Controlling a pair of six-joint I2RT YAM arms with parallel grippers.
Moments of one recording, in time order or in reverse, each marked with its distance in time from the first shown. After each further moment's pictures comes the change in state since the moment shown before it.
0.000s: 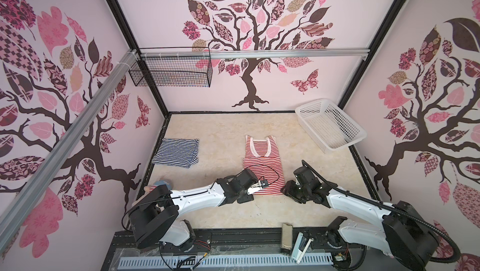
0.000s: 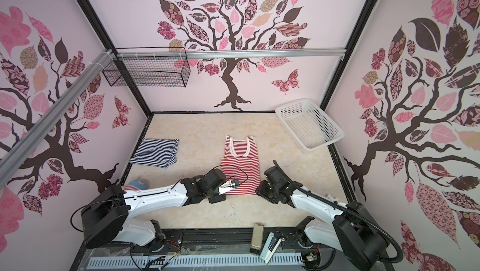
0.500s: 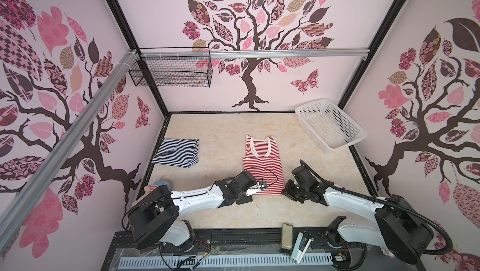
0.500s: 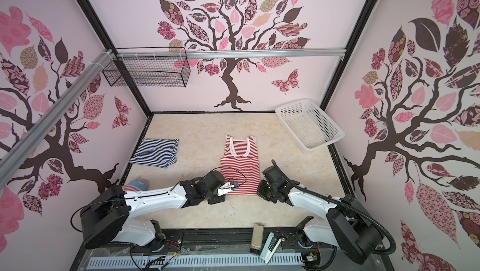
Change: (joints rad) left arm 0.000 -0.010 -0.058 0.050 0.002 0.027; right arm 0.001 0.053 0.005 0.033 -0.012 0.018
